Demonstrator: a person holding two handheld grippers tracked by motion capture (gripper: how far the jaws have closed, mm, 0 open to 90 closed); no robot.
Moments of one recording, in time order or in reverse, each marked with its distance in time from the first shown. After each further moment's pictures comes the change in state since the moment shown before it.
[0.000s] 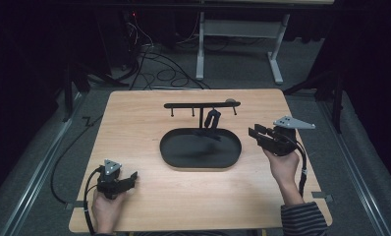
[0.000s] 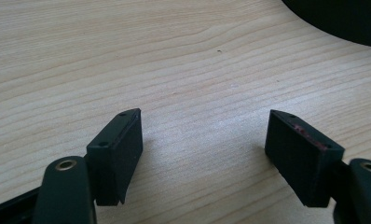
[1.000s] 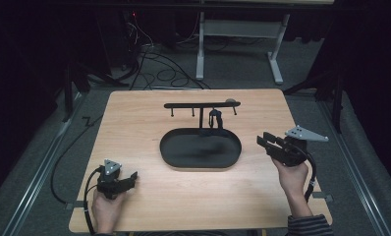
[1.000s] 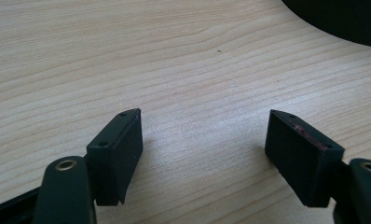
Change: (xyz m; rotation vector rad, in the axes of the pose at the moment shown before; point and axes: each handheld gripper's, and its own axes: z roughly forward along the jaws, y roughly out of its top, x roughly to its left) left arm 0.000 0.000 0.000 0.001 0.001 0.000; right arm -0.007 -0.025 -0.026 -0.023 -0.008 0.040
